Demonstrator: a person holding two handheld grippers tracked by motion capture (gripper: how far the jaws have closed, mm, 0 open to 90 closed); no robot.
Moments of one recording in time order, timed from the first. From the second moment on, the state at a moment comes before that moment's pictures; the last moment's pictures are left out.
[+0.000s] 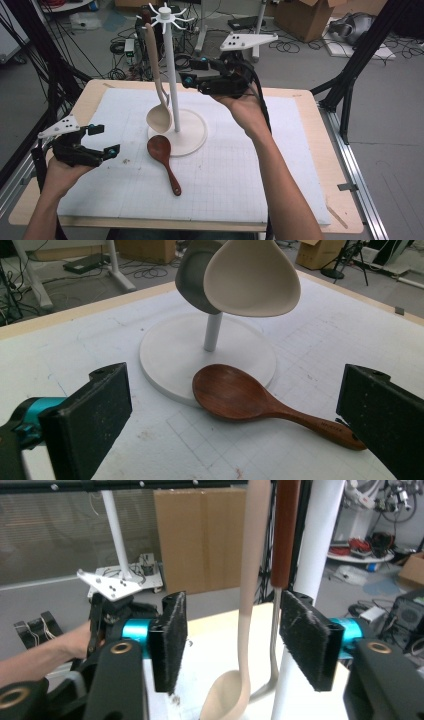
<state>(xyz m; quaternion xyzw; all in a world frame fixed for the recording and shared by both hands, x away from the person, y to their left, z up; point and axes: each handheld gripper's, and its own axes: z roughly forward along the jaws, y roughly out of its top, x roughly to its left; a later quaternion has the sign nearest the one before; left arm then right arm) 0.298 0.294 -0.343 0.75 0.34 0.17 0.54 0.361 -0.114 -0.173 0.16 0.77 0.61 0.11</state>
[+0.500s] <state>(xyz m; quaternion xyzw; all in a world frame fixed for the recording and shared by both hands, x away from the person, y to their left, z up) 0.298 0.295 -0.343 0.75 0.34 0.17 0.54 0.346 -0.117 -0.235 0.19 0.78 0.59 0.08</state>
